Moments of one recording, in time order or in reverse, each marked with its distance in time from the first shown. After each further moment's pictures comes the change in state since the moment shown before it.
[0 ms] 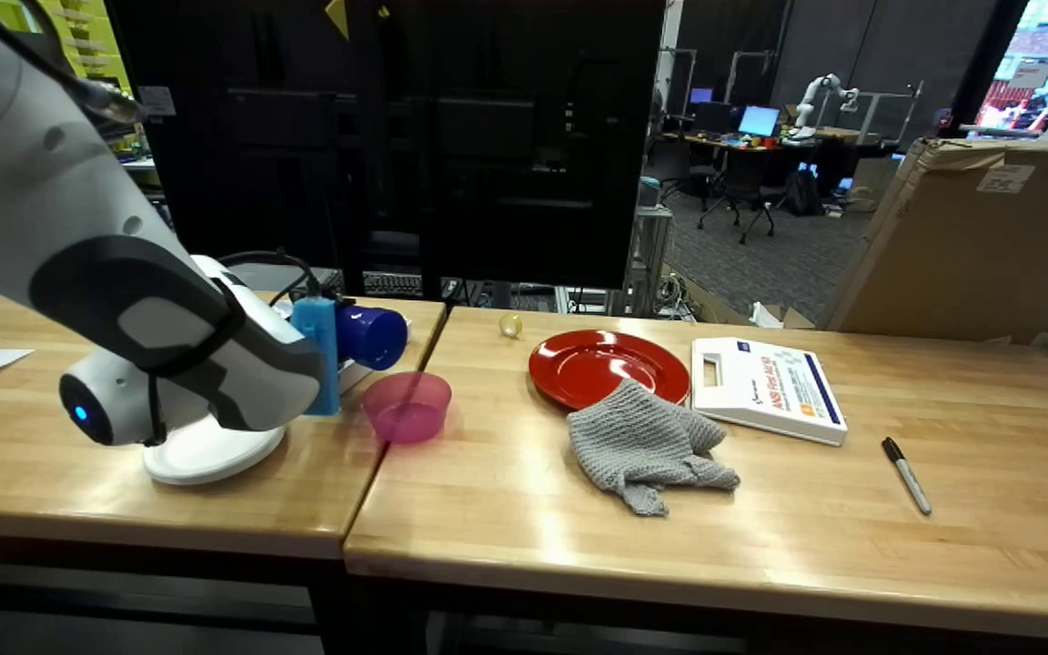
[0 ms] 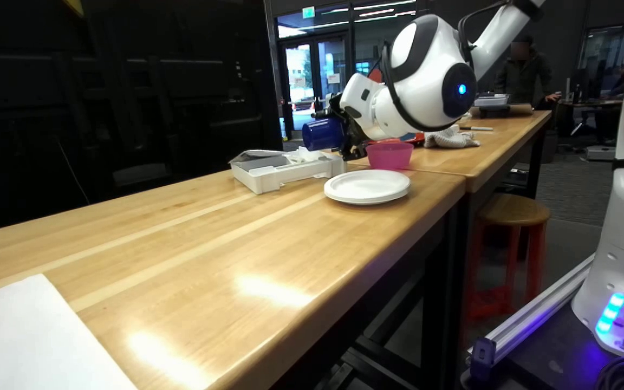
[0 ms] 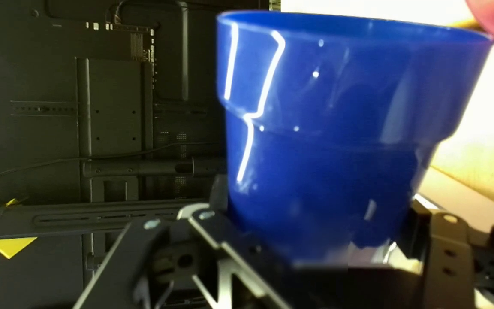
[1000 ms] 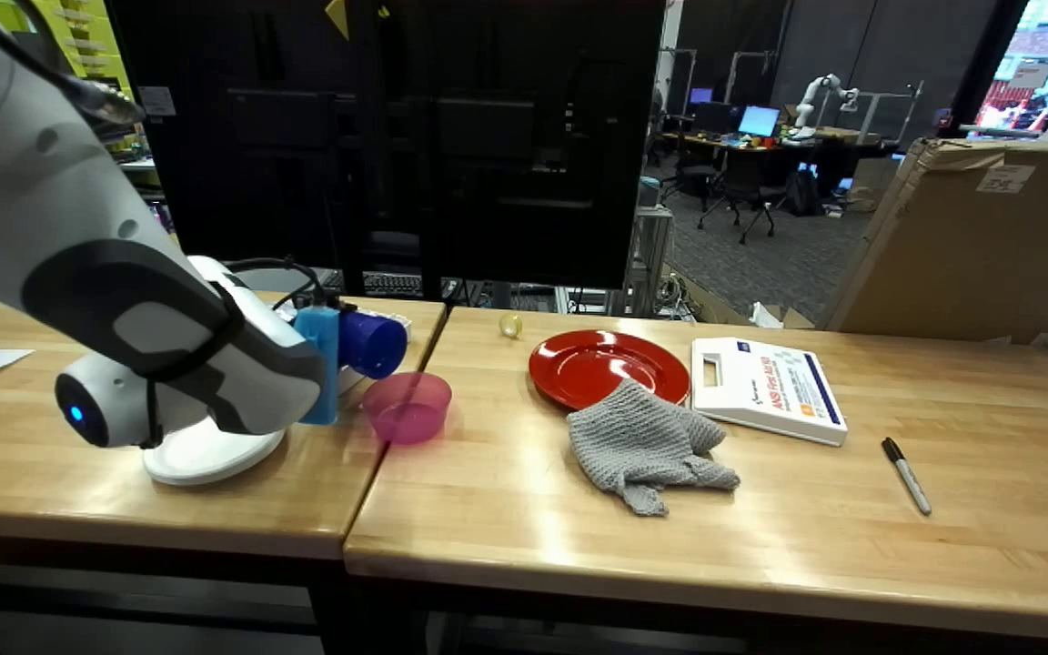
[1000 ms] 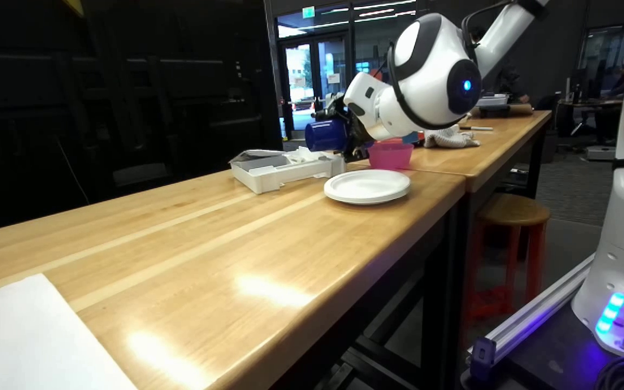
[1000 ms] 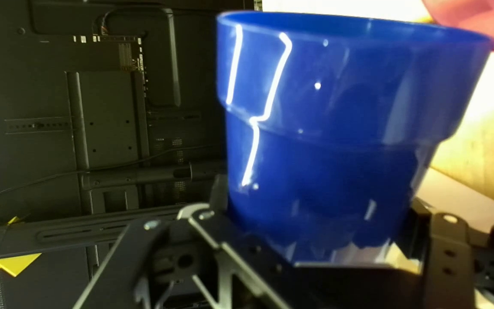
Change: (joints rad) arm -0.002 -0.017 -0.007 -0.013 0.009 0.033 0.062
